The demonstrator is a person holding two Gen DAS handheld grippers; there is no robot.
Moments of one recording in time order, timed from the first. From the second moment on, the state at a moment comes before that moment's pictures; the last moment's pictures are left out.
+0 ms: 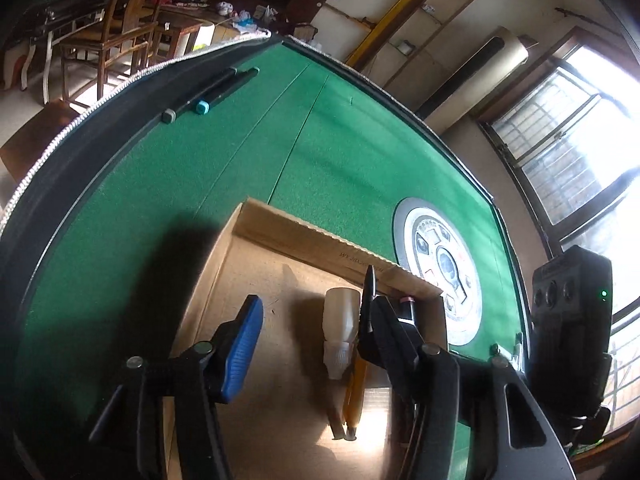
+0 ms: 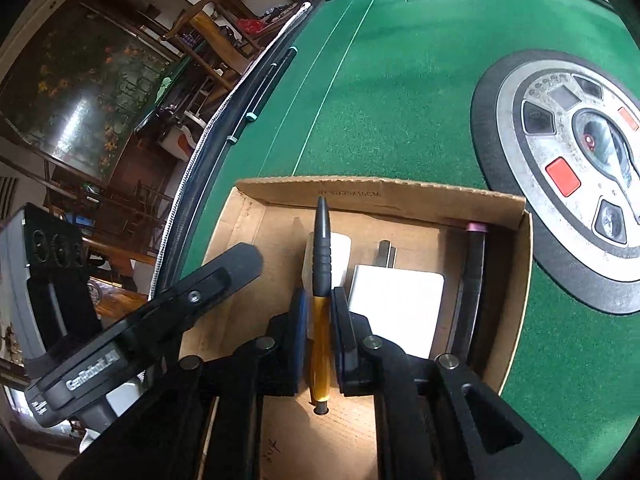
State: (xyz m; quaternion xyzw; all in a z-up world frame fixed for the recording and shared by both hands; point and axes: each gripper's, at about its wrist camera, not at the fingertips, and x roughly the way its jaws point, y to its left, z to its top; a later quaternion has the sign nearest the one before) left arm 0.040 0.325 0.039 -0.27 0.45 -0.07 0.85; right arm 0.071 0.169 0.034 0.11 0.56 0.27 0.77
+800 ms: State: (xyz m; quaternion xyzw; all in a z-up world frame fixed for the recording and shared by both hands) left arm -0.064 0.168 0.098 -0.14 0.41 -0.15 0.89; right arm -0.099 -0.154 0.129 0.10 0.25 0.00 0.96
